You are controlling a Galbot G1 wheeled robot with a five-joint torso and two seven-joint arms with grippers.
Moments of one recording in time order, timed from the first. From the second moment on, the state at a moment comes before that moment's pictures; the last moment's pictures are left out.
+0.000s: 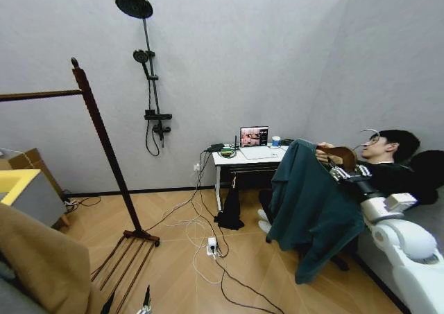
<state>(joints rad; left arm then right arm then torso) 2.05 -1.57 -0.58 -2.33 -0.08 -0.09 -0.03 -1.09 0.84 0.96 1.81 0.61 0.00 -0.08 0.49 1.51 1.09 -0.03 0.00</state>
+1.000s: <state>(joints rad) 2.05 -1.57 -0.58 -2.33 -0.08 -0.09 -0.03 -1.16 0.86 0.86 1.93 0.81 -0.04 0.02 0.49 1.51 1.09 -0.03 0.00</state>
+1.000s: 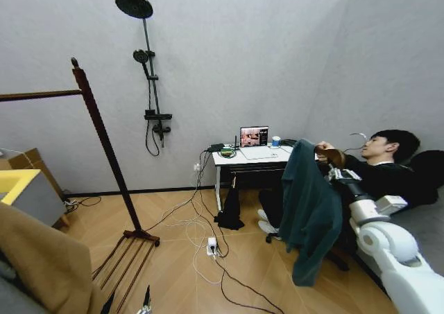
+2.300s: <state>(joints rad) 2.05 -1.57 -0.58 -2.33 -0.08 -0.09 -0.03 -1.26 0.89 0.79 2.06 0.78 -0.04 -0.03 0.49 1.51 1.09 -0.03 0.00</state>
